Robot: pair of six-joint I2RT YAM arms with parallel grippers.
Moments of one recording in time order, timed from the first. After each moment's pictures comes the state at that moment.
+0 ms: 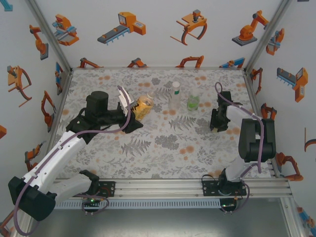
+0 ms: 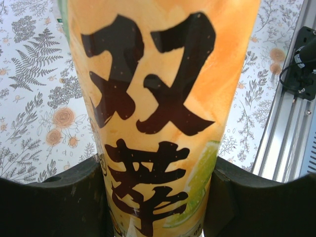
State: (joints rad) left arm -0.54 1.04 0.97 -0.41 0.60 0.25; right arm 0.02 1.68 0.98 -0.57 0.02 0.20
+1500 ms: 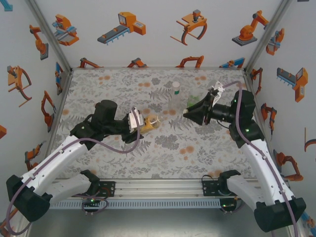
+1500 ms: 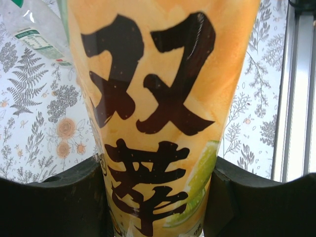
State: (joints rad) left arm -0.69 1.01 0.91 -0.51 0.55 0.60; right arm 0.25 0.90 0.93 -0.17 -1.01 0.04
